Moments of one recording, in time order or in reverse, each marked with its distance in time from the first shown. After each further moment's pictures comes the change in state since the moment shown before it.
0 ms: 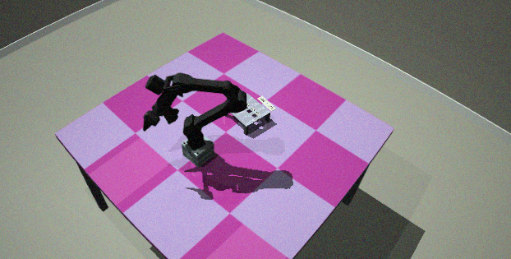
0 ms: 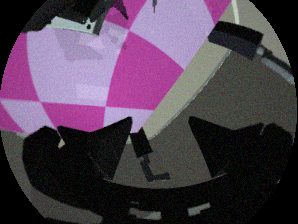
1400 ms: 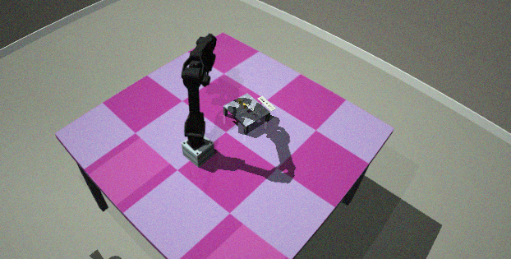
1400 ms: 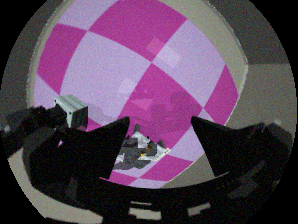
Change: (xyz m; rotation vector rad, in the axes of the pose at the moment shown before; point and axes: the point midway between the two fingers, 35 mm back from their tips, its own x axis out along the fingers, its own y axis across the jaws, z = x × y) arm -0.193 0.370 0.066 2.710 0.895 0.703
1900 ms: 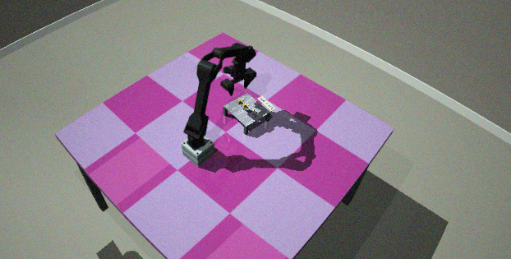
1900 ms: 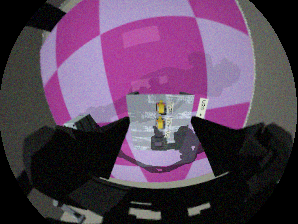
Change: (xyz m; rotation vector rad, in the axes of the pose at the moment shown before) arm 0.035 0.011 -0.166 0.753 0.146 0.141
